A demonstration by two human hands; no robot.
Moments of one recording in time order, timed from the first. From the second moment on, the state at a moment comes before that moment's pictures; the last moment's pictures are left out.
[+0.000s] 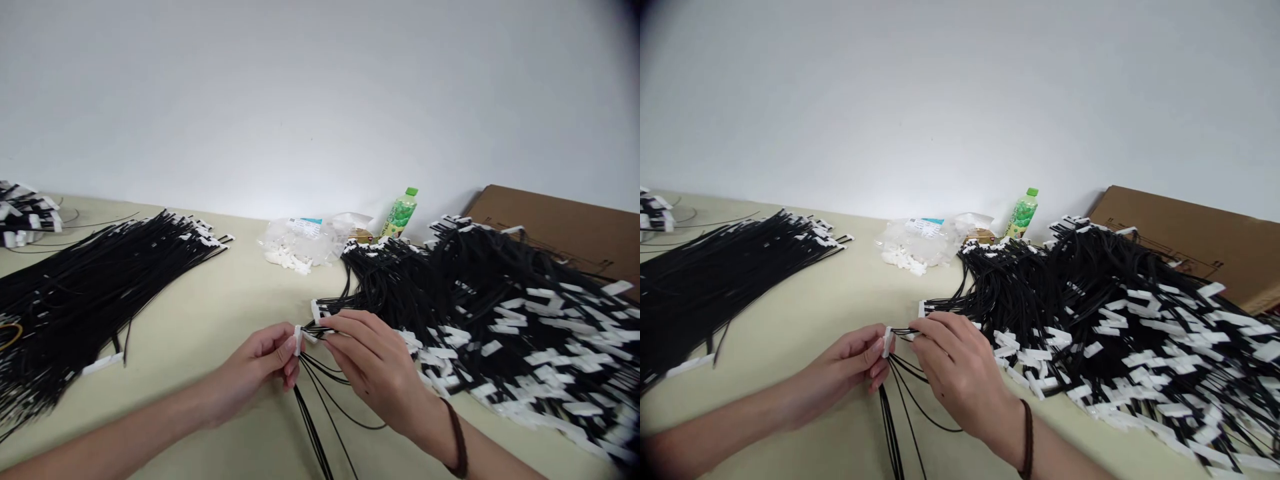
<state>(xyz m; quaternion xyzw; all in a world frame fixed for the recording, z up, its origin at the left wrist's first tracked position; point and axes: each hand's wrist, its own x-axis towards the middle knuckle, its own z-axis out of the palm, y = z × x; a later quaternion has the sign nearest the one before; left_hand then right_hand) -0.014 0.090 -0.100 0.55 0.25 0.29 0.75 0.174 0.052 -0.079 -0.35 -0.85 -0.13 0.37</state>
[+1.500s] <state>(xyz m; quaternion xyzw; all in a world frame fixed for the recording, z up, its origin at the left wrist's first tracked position) -0.015 0.093 -0.091 0.54 0.33 0.30 0.72 0.193 0.043 -0.024 -0.43 -0.66 0.09 0.61</state>
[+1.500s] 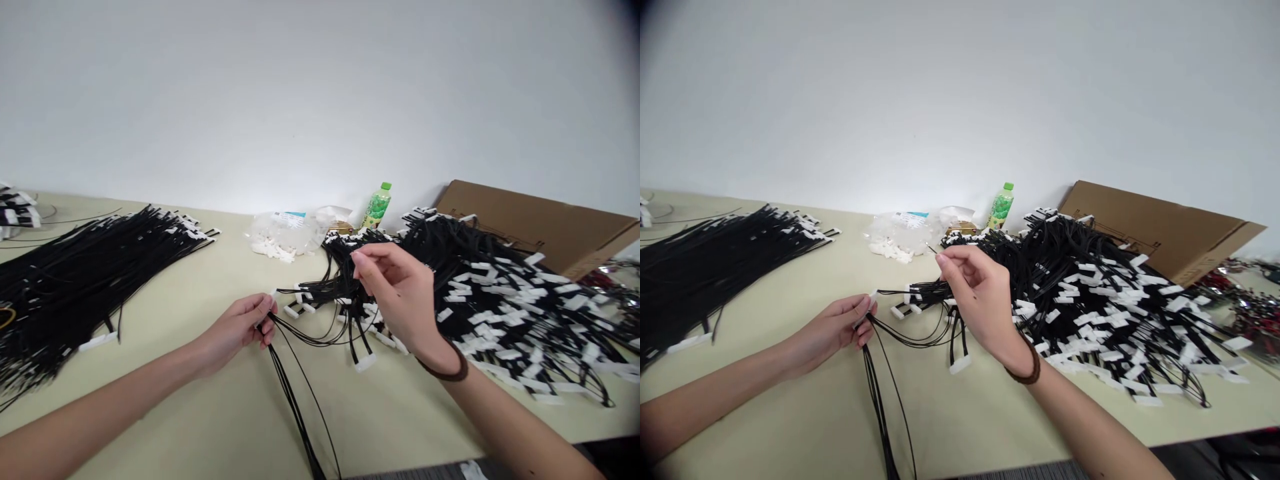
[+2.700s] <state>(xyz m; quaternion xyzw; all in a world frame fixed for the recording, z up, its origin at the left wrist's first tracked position) -0.018 0.094 -0.100 0.49 0.29 0.34 0.75 0.154 0.071 -0.063 -0.36 -0.86 -0.17 0.32</state>
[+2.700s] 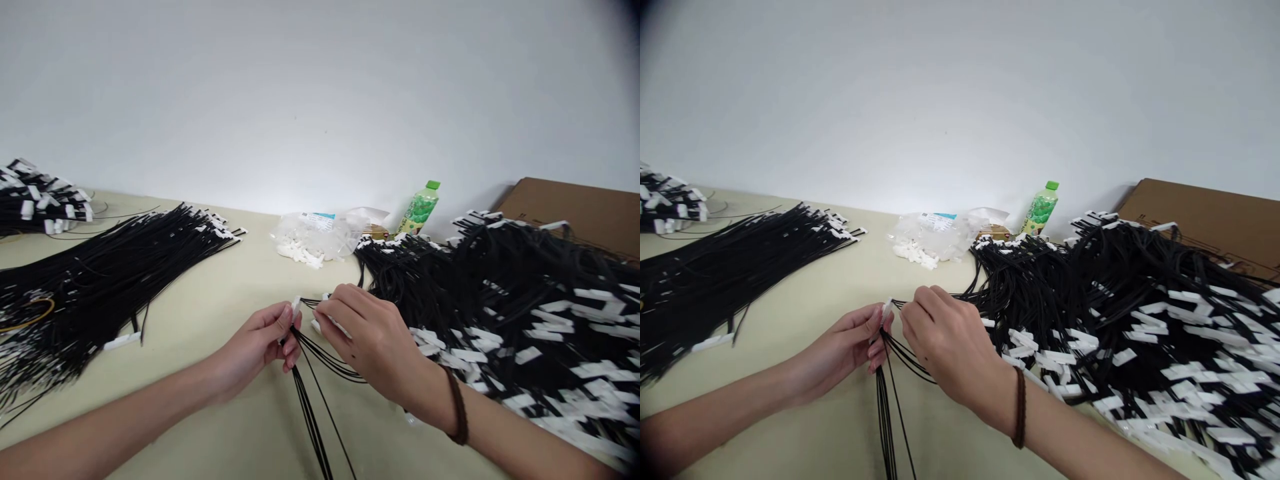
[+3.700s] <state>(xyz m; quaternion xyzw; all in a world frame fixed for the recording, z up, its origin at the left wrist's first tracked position) -0.017 0.092 -0.098 0.51 0.28 0.34 0.74 0.157 0.071 -0.066 -0.36 -0.87 -0.20 0.28</state>
